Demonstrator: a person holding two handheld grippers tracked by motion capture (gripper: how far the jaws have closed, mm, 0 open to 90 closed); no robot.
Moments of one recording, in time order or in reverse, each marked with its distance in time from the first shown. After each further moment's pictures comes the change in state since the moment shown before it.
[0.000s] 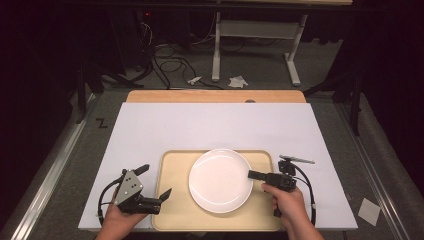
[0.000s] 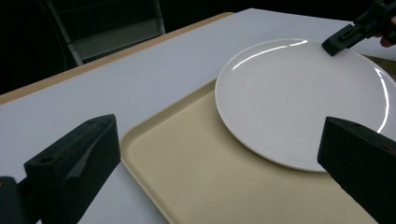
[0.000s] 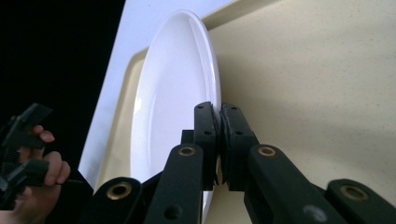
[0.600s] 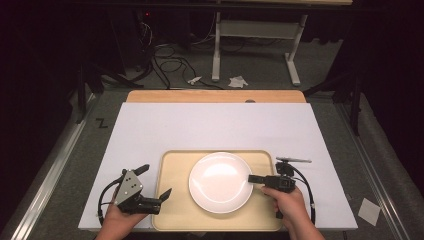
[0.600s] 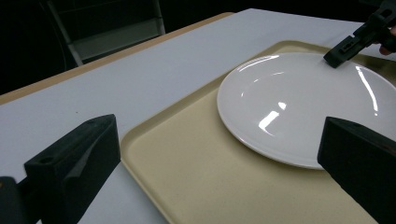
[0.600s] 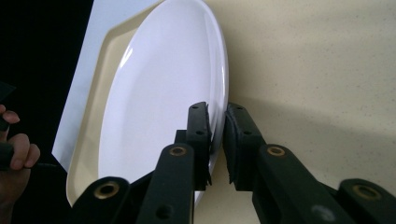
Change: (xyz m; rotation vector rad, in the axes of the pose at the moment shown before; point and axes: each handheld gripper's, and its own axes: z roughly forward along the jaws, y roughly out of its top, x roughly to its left) left arm 0.000 0.000 0.000 -0.001 -0.002 0.000; right arm -0.004 -0.002 0.005 0.079 -0.071 -0.038
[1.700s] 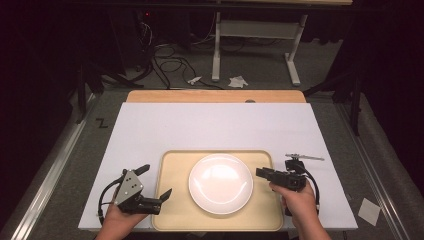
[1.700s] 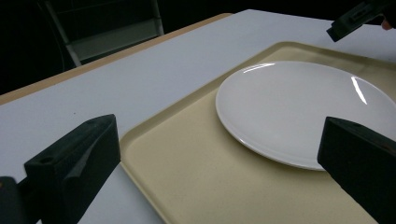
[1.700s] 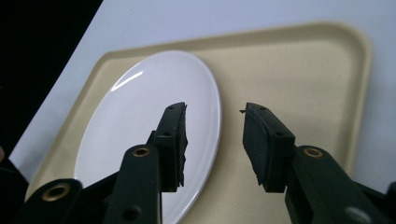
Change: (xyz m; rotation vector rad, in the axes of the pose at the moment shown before) left arm -0.001 0.001 0.000 -0.003 -0.006 -0.003; right arm 0.010 0.006 -0.033 -0.146 -0.095 -0.201
